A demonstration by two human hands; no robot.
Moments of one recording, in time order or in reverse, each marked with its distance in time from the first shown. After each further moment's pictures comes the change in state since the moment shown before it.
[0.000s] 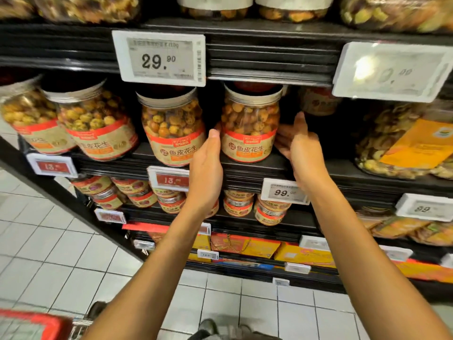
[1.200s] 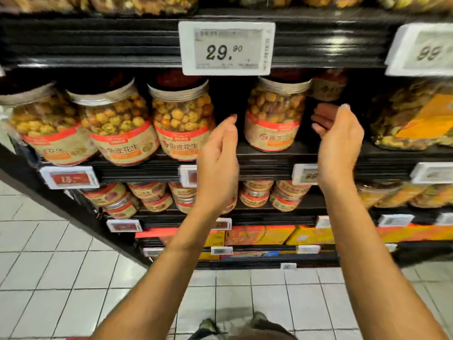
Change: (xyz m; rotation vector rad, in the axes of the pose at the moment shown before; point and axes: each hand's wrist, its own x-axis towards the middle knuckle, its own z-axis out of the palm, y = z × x) left_hand -0.007 0.027 -0.058 0.049 -0.100 0.105; right_hand -0.059 -0.013 0.031 -0.020 0.481 -0.356
